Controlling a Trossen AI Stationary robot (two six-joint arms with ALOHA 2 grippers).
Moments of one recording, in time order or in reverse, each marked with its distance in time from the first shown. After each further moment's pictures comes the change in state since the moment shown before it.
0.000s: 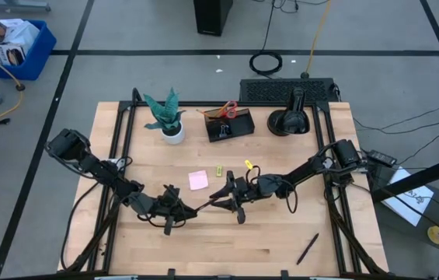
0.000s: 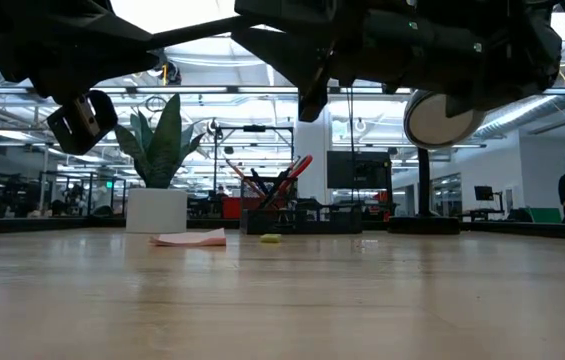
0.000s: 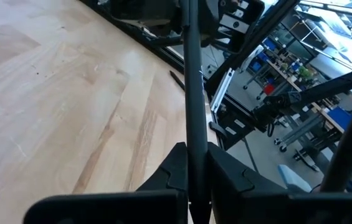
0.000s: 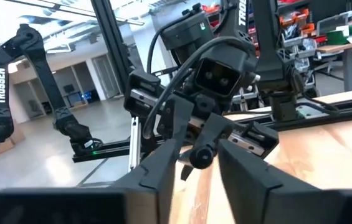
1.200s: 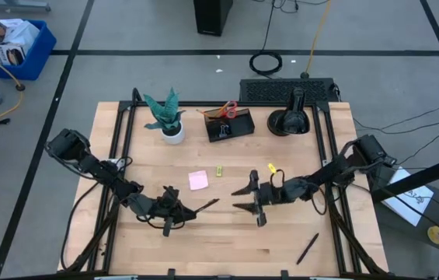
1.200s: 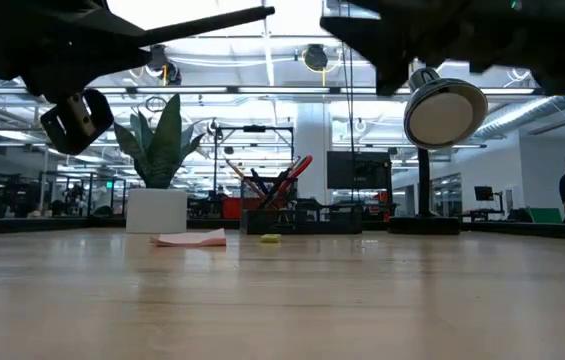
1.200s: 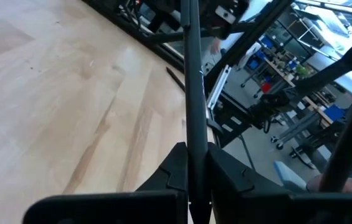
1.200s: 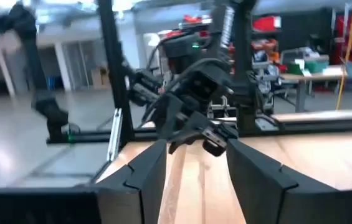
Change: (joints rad) left arm -0.017 0.000 0.000 -0.001 0.000 -0.009; right arm 0.137 -0.235 -0.263 0.029 0.244 -0.191
